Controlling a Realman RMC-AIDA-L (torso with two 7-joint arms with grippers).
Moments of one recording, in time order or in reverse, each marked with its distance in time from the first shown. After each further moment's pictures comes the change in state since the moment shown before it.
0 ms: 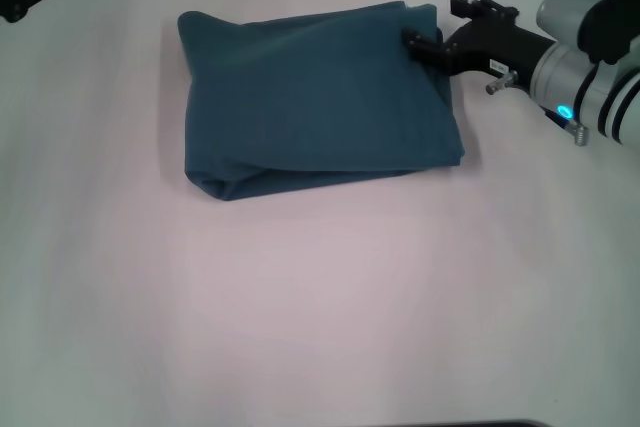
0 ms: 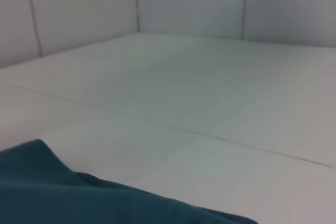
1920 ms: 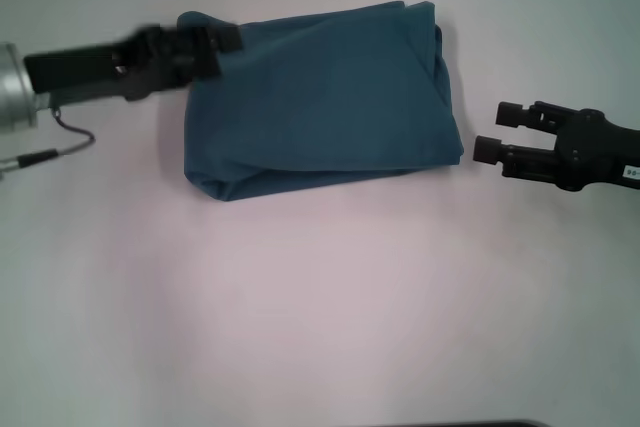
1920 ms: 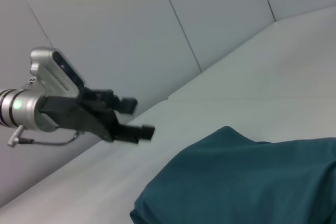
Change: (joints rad) left arm -0.037 0.012 0.378 0.012 0.104 -0.011 0.126; right arm -0.361 -0.069 0.014 -0.447 -0.441 -0.787 0.660
